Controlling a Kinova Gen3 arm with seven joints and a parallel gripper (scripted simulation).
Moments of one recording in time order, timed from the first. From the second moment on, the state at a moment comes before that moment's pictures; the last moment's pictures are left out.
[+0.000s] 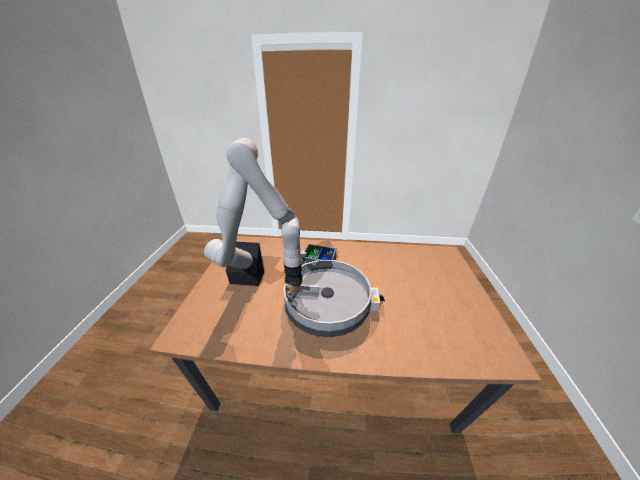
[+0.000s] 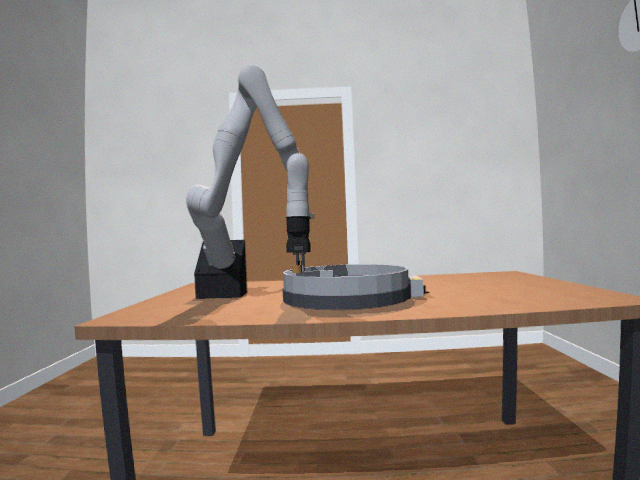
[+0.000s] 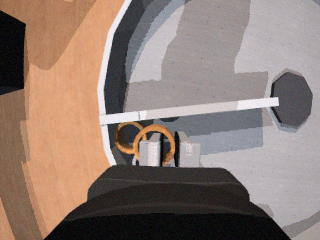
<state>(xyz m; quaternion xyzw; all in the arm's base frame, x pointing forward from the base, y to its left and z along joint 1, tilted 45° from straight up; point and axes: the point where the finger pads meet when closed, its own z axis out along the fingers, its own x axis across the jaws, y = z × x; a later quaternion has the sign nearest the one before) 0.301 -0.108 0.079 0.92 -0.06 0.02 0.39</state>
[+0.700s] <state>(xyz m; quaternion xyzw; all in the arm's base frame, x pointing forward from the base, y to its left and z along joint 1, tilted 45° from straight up) 0.303 -0.072 0.113 0.92 -0.06 0.03 0.38</state>
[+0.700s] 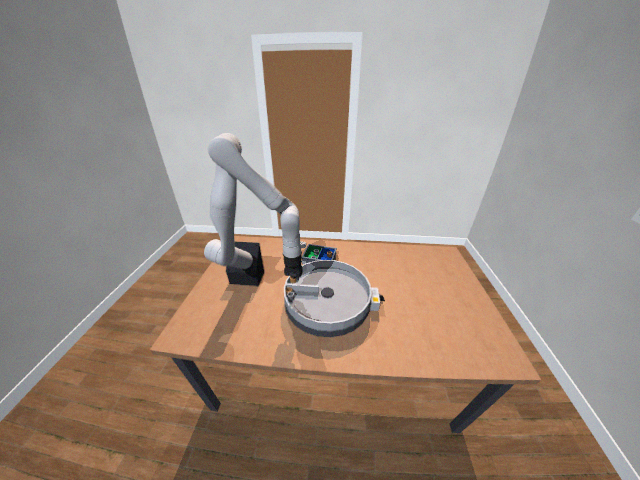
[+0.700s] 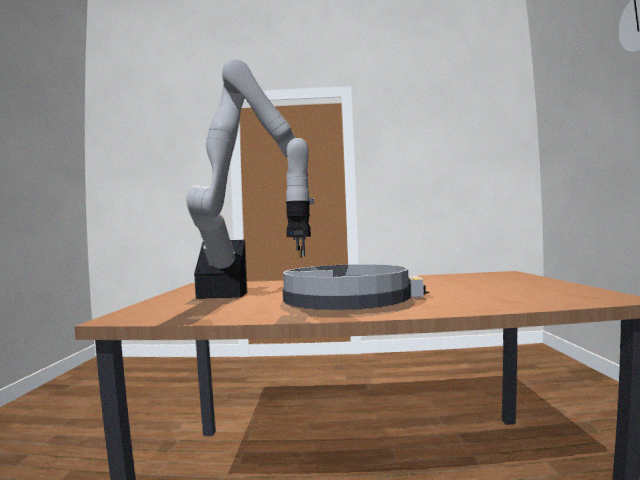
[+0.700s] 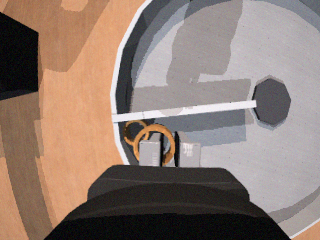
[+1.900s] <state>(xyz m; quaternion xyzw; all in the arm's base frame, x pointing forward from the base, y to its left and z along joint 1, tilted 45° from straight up) 0.359 0.052 0.004 0.93 -0.06 0.03 0.37</state>
